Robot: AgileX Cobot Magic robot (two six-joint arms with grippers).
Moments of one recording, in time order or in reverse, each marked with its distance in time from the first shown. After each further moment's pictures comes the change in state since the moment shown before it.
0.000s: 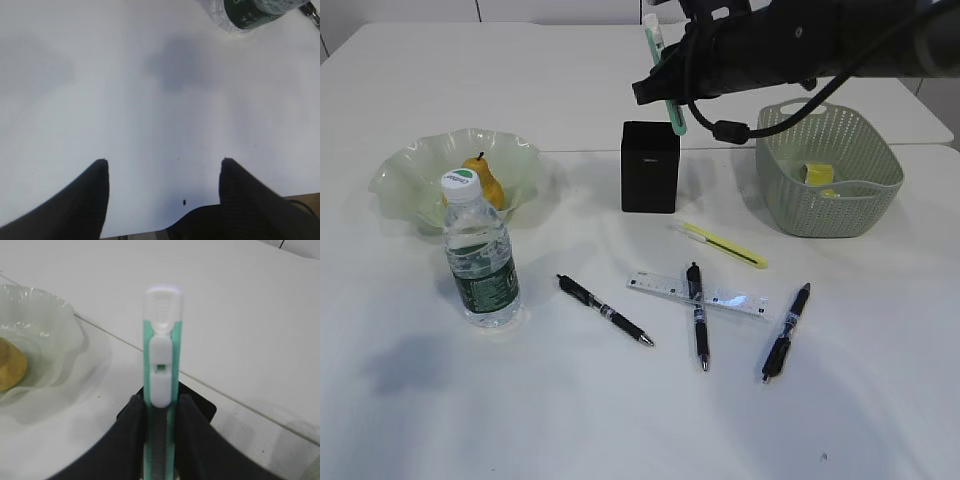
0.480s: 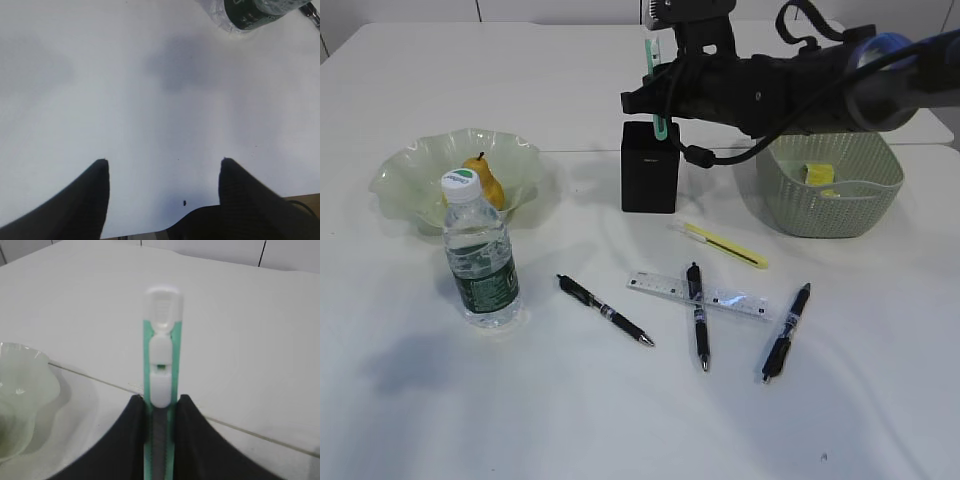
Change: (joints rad) left arm 0.000 0.000 0.000 0.000 0.000 0.000; right arm -0.006 0.154 -0.025 0.089 -0.284 0.057
